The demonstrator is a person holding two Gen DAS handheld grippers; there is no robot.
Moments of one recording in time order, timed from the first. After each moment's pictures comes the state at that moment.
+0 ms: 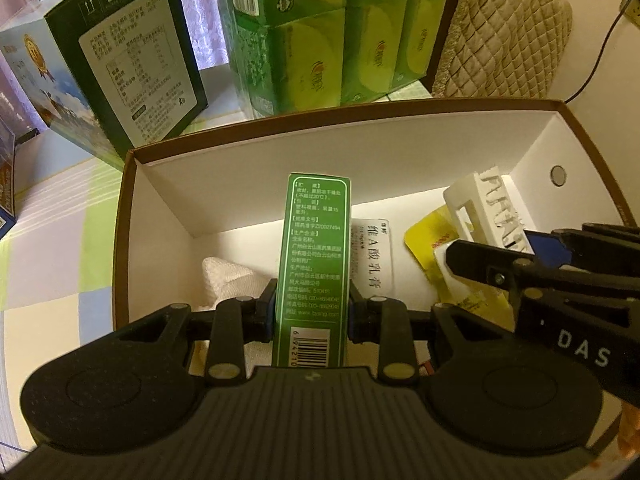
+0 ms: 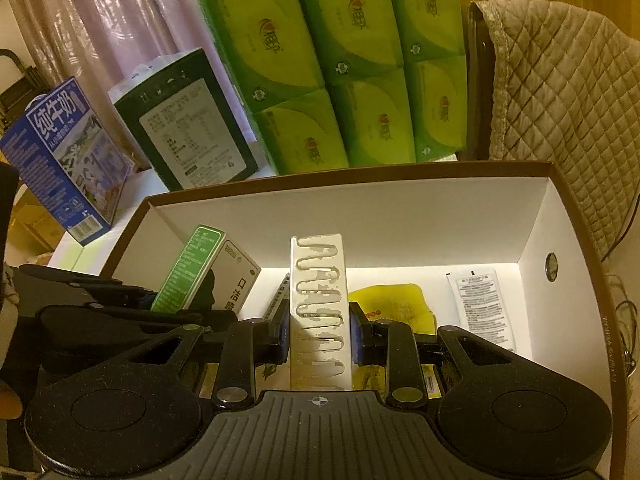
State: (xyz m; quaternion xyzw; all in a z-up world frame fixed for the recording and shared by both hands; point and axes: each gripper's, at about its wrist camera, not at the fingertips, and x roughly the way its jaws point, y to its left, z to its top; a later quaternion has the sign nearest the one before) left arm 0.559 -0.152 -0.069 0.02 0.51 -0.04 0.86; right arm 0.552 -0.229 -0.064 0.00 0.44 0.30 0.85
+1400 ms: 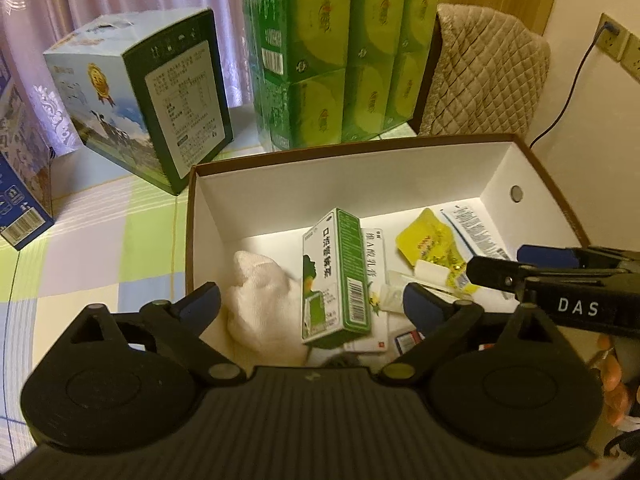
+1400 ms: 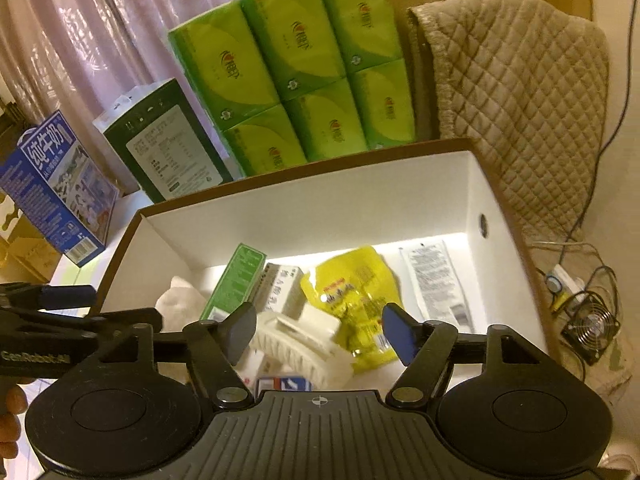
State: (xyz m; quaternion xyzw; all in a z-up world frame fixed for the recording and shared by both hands) left arm 0.488 -0.141 -0.014 0.00 0.45 -0.03 0.89; right arm 0.518 -0.279 -0.043 0.04 0.43 0.26 0.86
